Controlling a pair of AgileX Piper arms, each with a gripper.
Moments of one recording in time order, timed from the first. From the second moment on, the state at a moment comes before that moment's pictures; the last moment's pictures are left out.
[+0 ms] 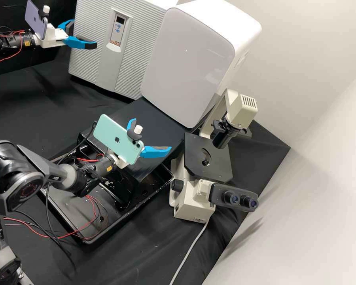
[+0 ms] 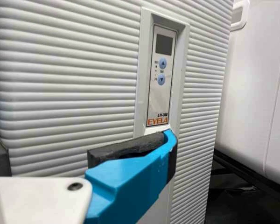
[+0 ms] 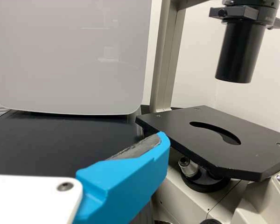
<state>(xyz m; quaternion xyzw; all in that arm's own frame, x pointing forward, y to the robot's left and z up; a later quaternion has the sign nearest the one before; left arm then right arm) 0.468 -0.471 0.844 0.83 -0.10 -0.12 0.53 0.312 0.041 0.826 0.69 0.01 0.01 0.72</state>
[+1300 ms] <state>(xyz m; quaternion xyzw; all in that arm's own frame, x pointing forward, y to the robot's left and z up) 0.467 -0.473 0.847 0.84 -0.10 -0.11 0.52 0.312 0.041 0.826 0.69 0.01 0.01 0.72</state>
